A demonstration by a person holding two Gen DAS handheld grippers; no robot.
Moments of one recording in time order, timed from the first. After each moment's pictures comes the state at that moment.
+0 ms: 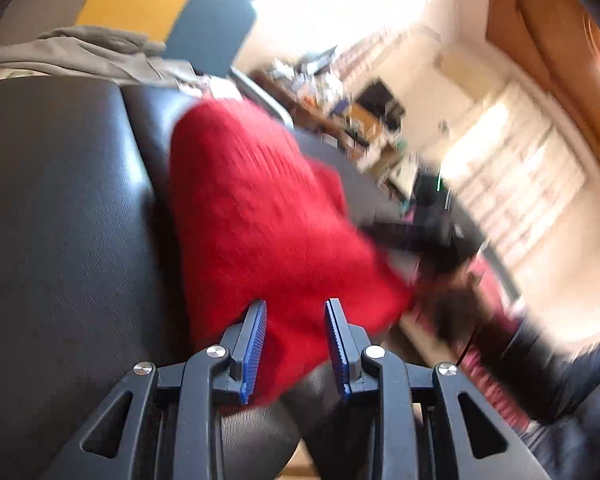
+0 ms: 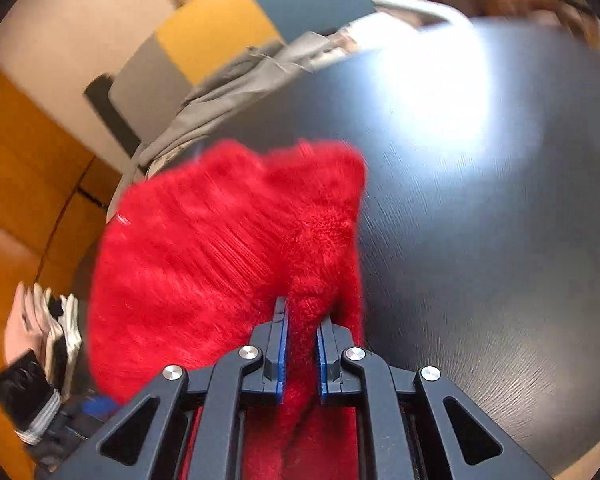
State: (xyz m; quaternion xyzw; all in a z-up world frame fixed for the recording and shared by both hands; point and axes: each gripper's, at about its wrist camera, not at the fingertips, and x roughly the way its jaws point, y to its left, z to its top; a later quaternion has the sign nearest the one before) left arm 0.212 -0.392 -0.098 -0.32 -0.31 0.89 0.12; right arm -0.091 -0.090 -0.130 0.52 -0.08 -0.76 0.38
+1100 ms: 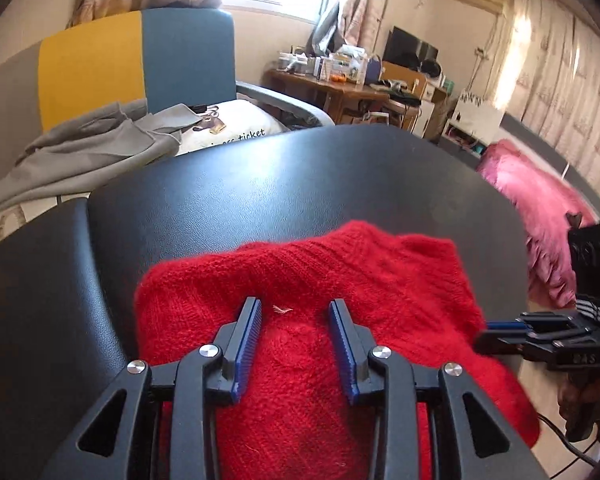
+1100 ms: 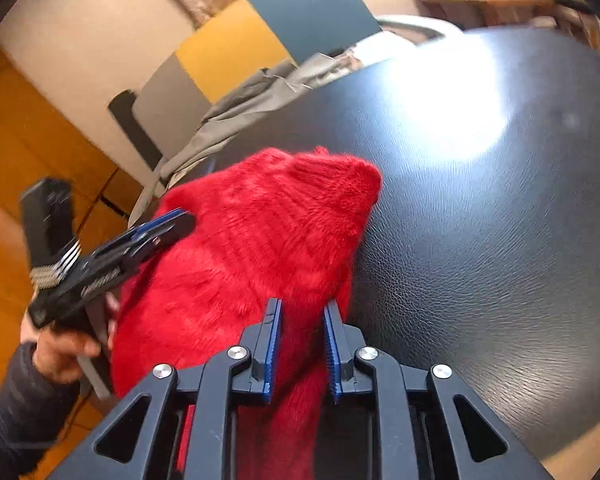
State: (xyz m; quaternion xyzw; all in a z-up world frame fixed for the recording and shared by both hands) left arm 0.021 -0.349 -0.077 -0.38 -0.09 0.92 0.02; right arm -0.065 -0.027 -0.101 0.48 -0.07 -0.77 0.42
